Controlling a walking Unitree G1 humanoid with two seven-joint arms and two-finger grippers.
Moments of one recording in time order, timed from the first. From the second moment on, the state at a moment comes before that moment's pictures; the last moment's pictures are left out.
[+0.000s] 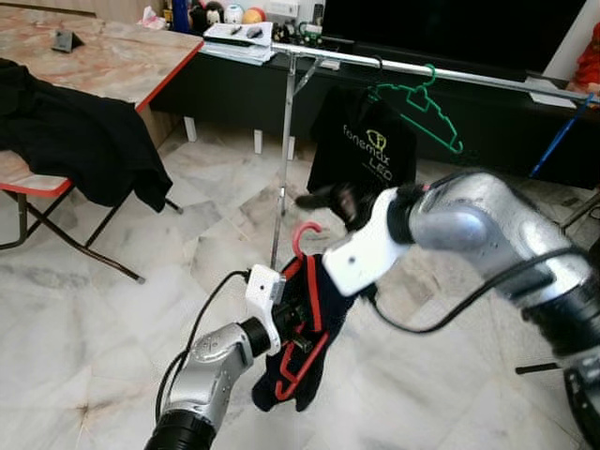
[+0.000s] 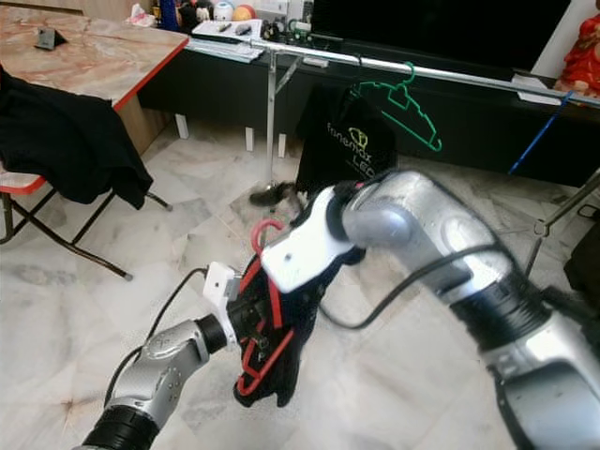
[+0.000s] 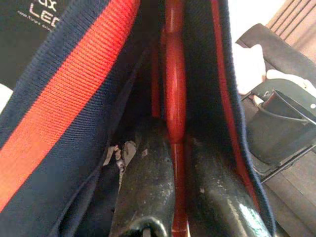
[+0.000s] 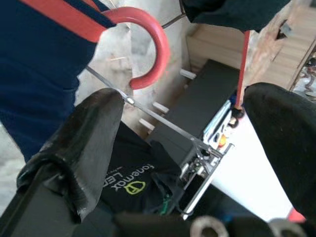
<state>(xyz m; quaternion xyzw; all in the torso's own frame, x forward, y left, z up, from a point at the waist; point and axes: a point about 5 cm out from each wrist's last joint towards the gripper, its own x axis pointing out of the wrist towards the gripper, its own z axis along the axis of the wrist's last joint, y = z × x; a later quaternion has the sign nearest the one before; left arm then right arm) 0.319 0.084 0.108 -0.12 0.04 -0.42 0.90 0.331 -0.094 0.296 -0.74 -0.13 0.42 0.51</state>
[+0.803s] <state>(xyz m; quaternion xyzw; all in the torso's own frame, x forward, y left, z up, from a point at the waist) 0.313 0.117 0.095 -0.07 0.07 -0.42 0.90 0.357 -0.186 0.254 -0.56 0.00 0.44 0.70</state>
